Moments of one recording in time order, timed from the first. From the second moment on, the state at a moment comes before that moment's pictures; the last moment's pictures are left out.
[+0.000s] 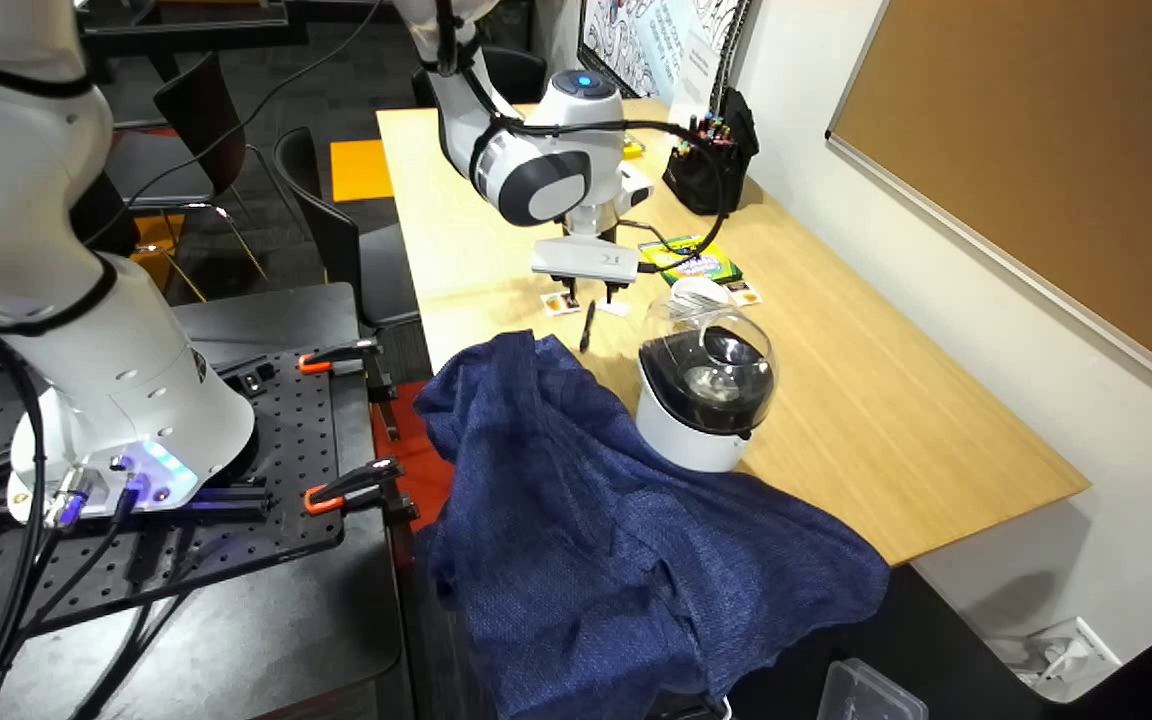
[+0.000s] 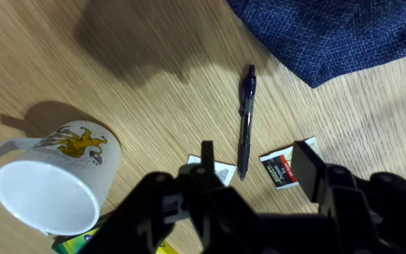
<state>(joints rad) -0.17 0.46 0.28 -2.34 -0.17 3.00 -0.80</state>
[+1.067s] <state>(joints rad) -0.01 0.11 0.08 -2.43 -0.33 3.01 -0.62</state>
